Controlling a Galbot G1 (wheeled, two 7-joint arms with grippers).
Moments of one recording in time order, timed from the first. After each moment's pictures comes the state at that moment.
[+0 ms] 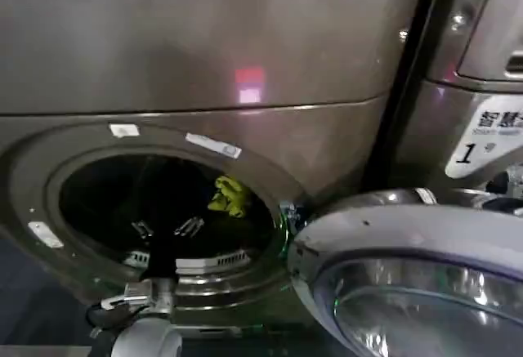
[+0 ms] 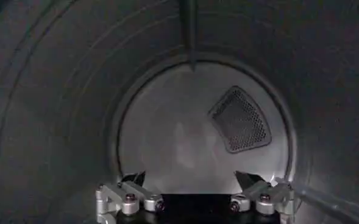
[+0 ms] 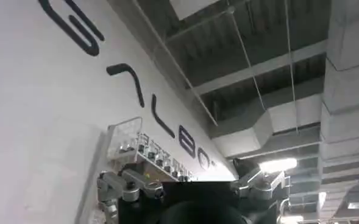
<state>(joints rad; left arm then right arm) 1.24 -1.45 -0.46 -1.99 -0.04 0.06 -0.14 -1.88 0.88 2.64 1.91 0.91 -0.31 -0.03</state>
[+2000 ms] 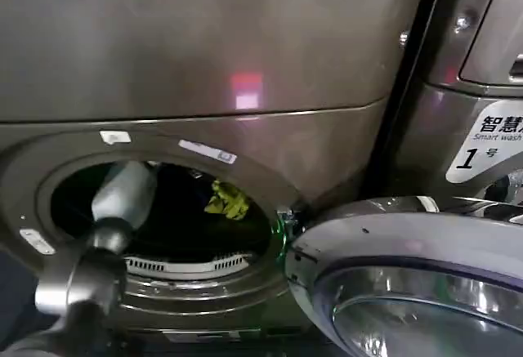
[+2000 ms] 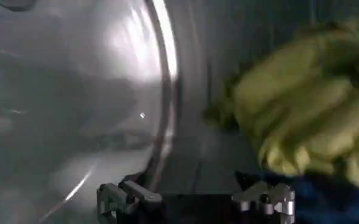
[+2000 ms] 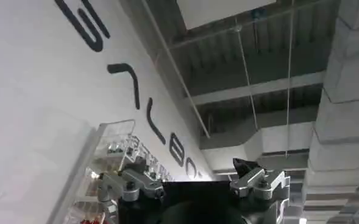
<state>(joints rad) -0.08 -1.33 -0.26 -0.35 1.18 -0.21 0.91 -1.91 0.92 2.68 1.92 0.88 -0.28 -0.07</state>
